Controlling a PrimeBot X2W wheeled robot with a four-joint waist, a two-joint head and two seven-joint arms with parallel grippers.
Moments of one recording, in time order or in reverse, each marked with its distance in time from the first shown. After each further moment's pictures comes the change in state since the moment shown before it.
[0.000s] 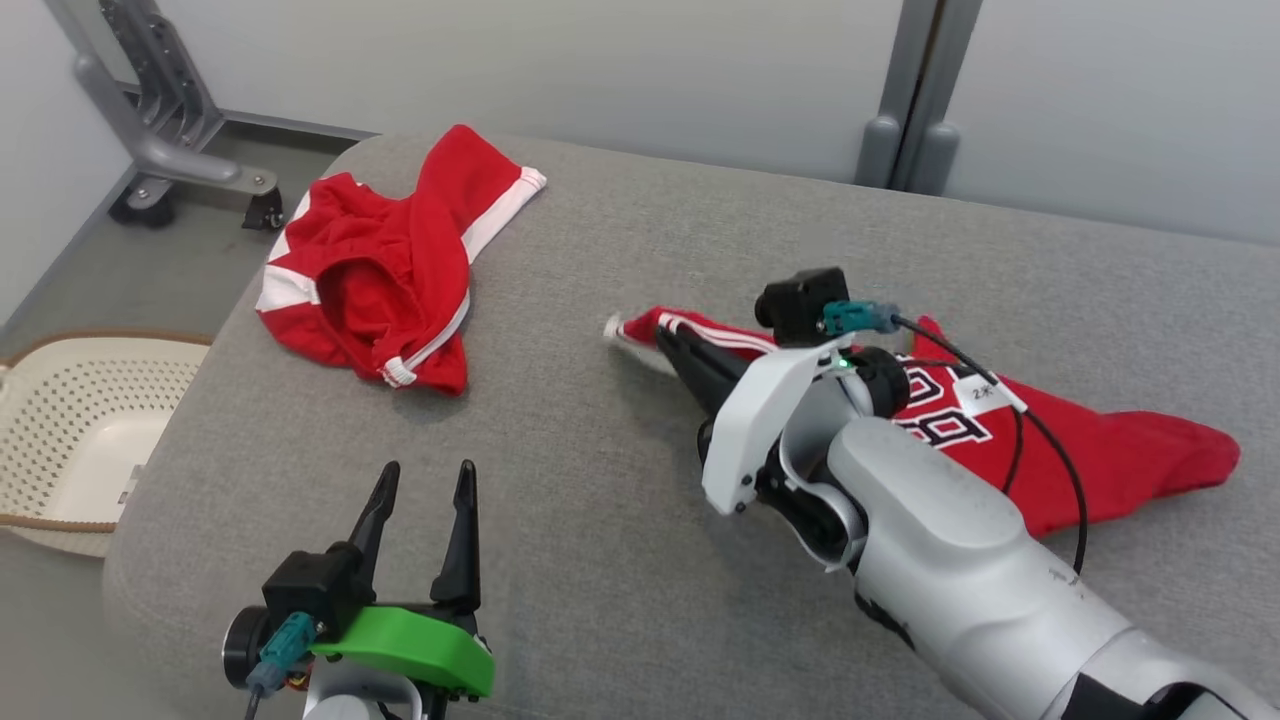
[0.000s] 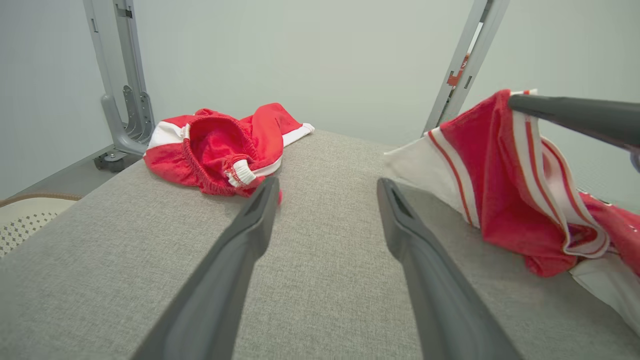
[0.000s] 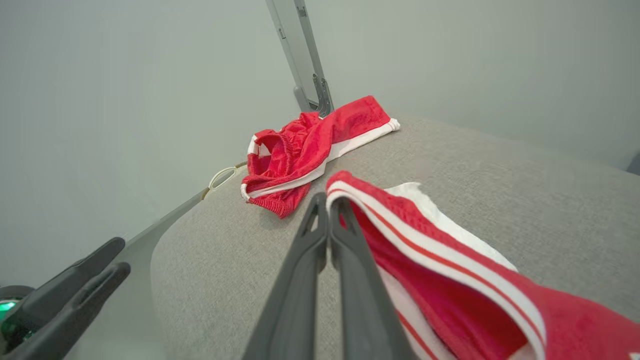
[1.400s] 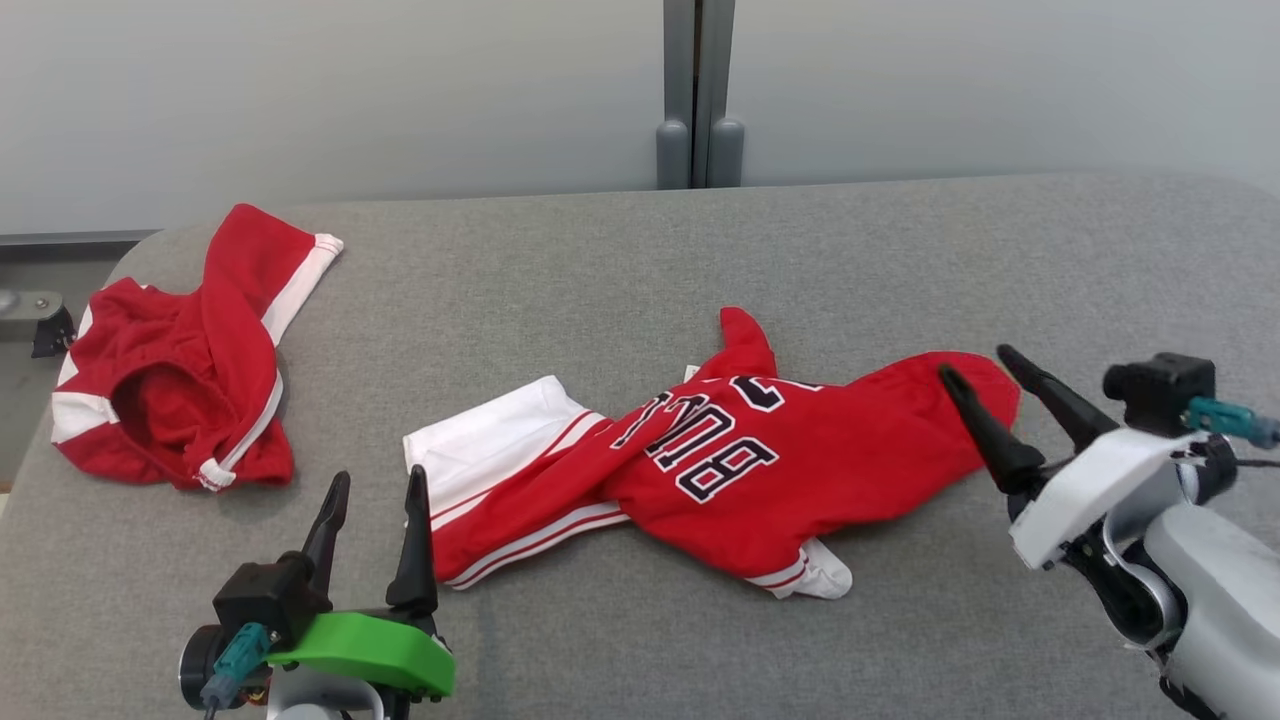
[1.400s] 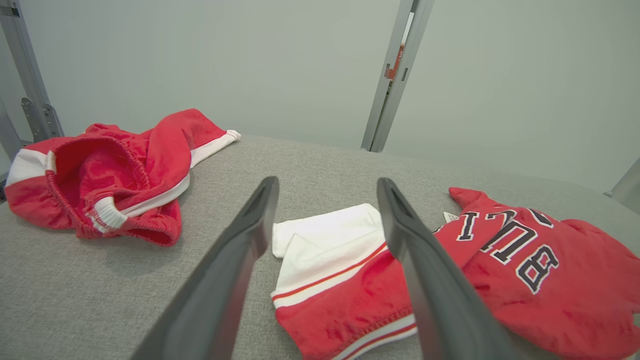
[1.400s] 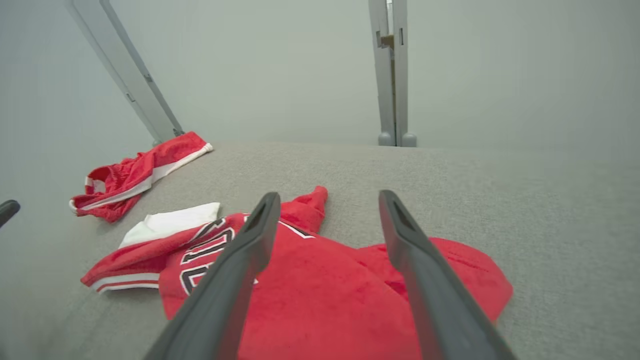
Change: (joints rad) left arm 0.017 -0.001 0.079 0.000 0.002 -0.002 0.000; right arm 0.289 -0.530 -0.035 -0.346 0.172 0.000 -0.198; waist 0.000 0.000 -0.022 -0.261
